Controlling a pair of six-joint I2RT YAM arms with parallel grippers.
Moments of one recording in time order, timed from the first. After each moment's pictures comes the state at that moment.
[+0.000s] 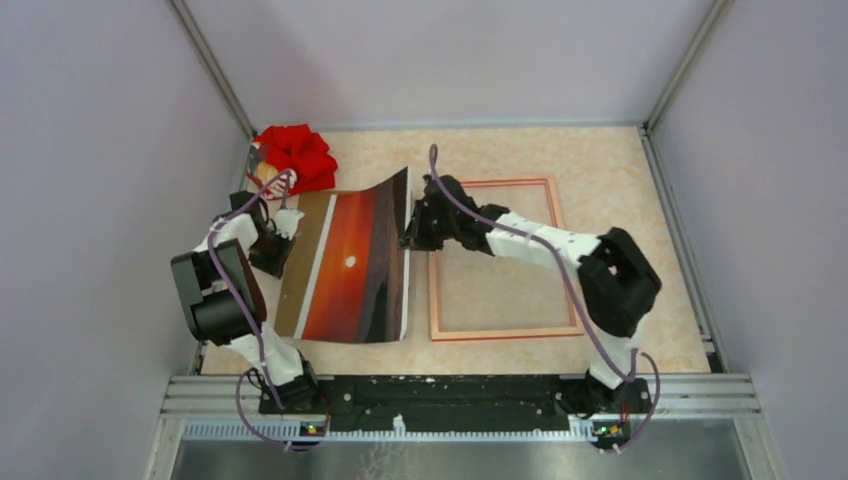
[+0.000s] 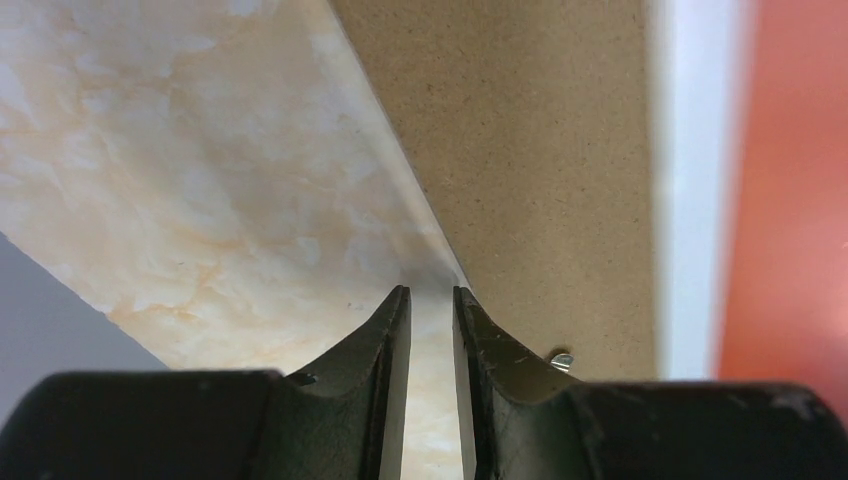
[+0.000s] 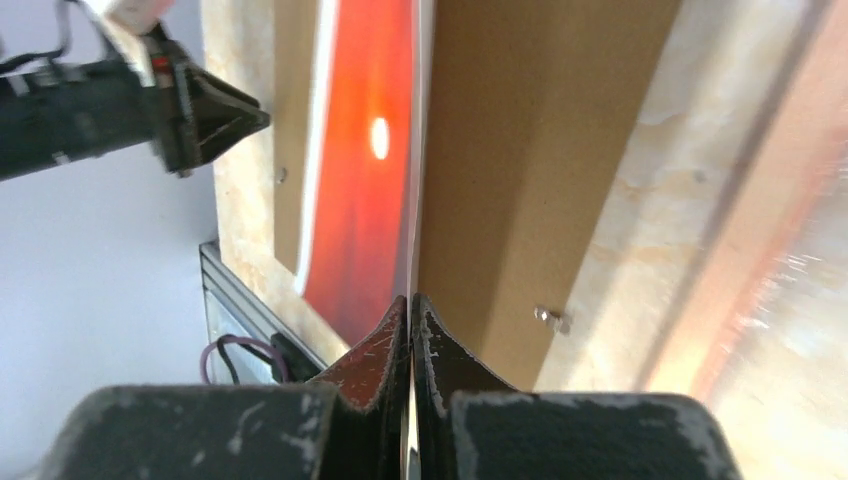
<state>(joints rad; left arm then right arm) 0.34 1.68 1.02 -0.66 0.11 0.73 0.84 1.89 1.32 -0.10 -0.20 0.95</state>
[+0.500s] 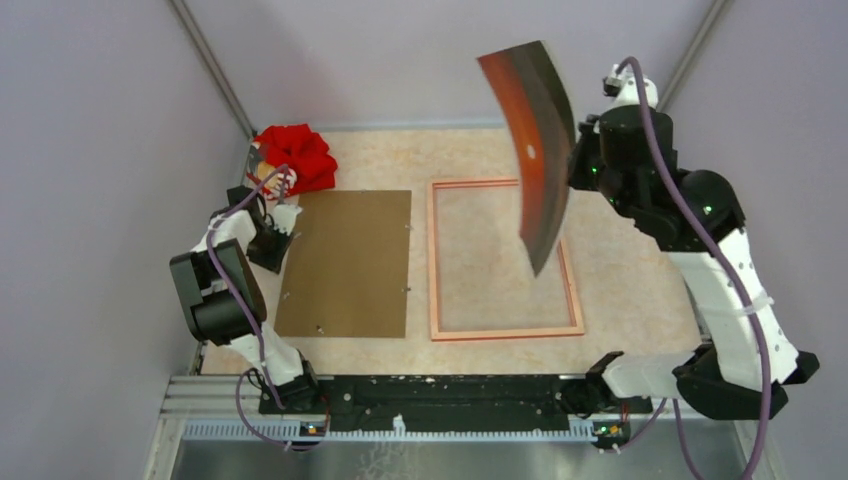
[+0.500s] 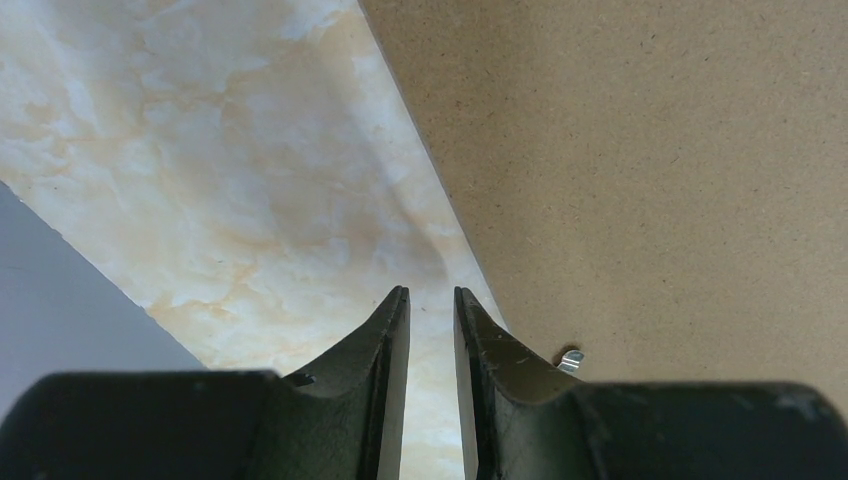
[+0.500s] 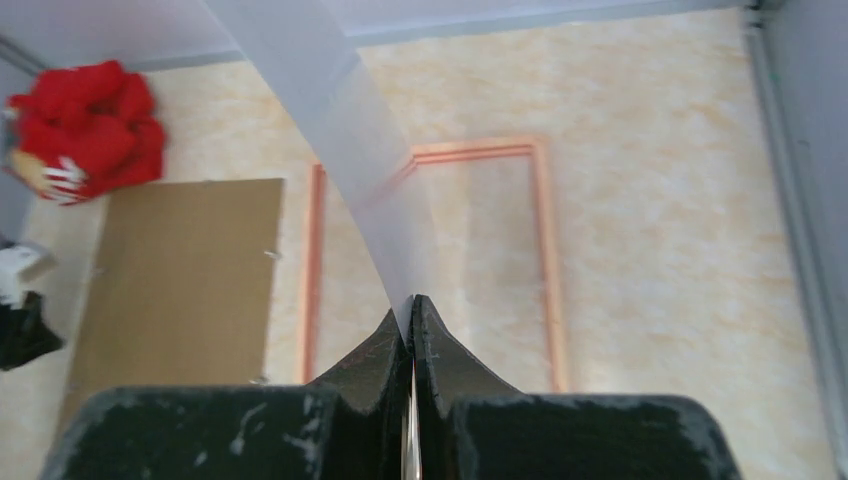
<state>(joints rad) 0.34 1.68 1.07 -0.68 0.11 0.73 0.64 1.29 1.88 -1.03 0.45 0.42</state>
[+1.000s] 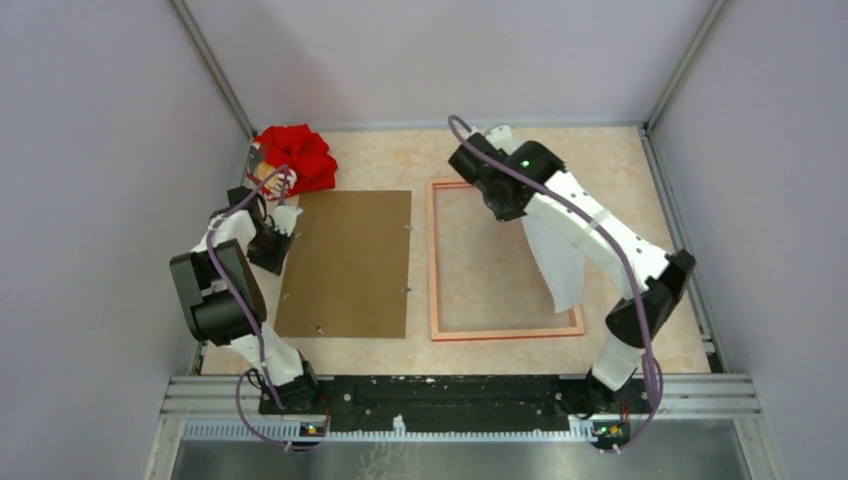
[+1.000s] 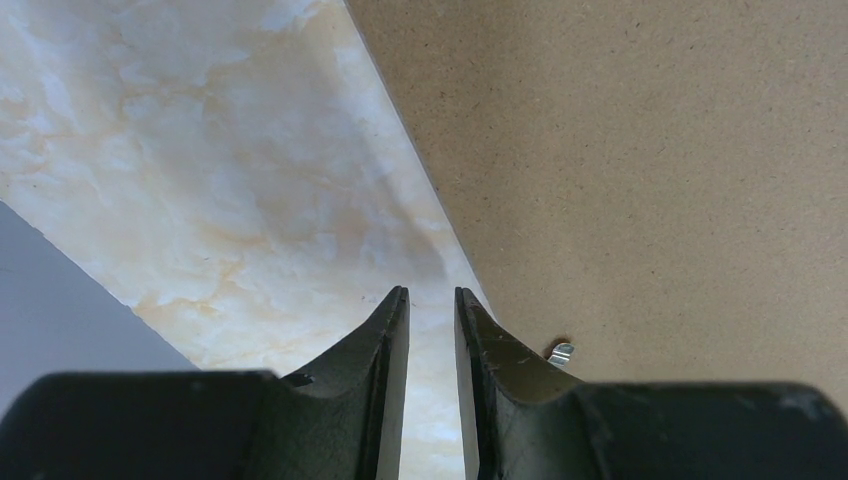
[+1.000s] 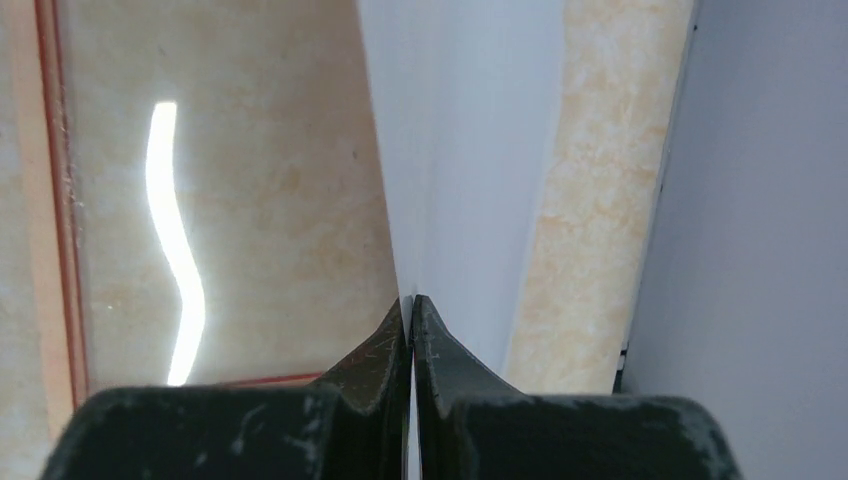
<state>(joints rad) 0.34 1.68 1.07 -0.70 0.11 0.73 0.81 1.68 1.96 -1.43 0.70 0.43</state>
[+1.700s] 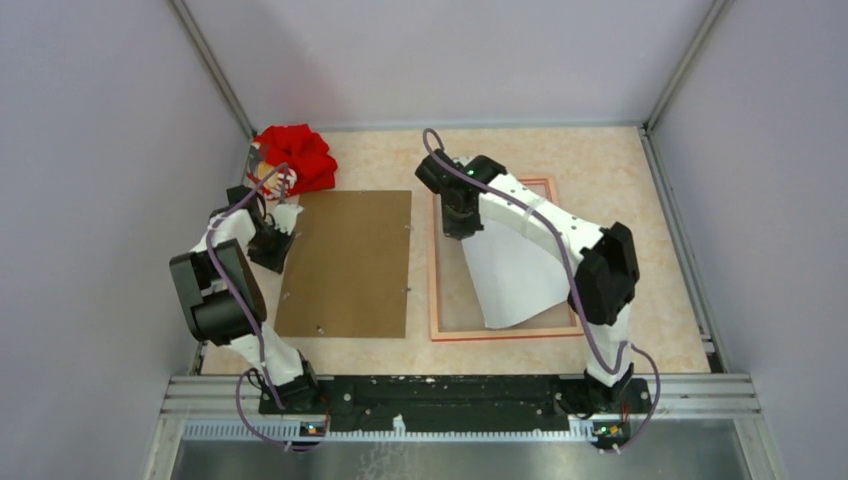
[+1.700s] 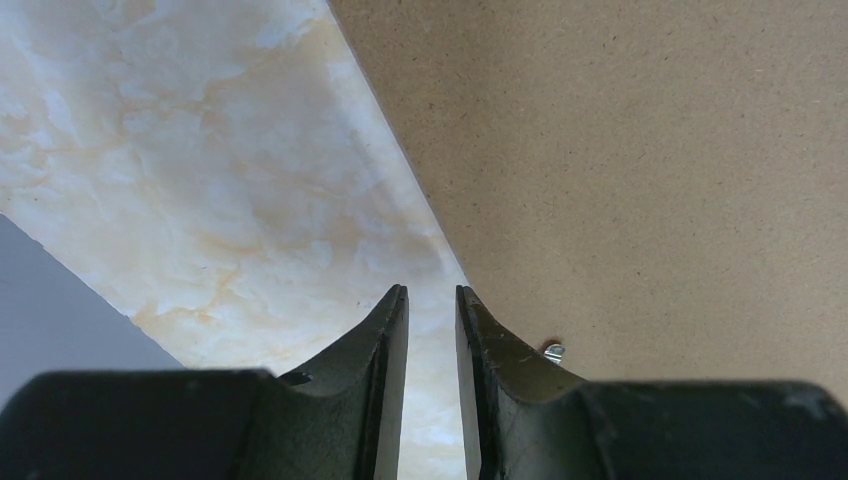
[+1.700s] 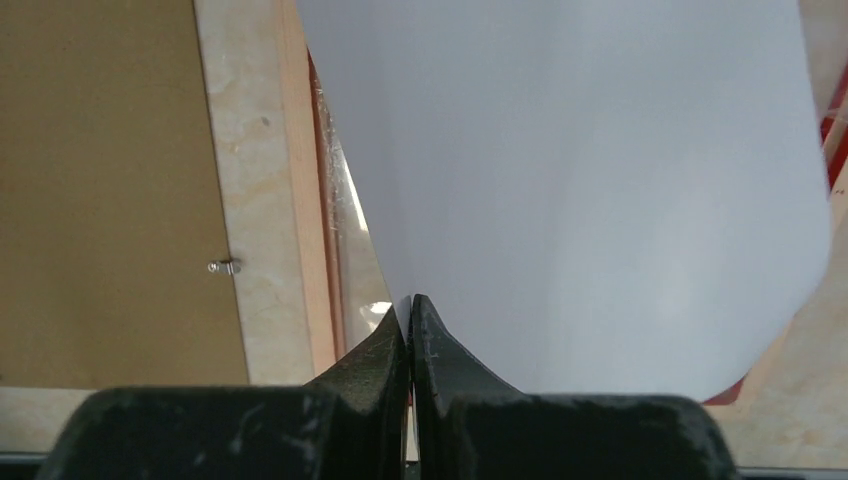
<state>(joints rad) 0.34 1.68 1.08 -0.71 0.14 0.73 0.82 1.91 1.86 -1.17 0.32 0.68</state>
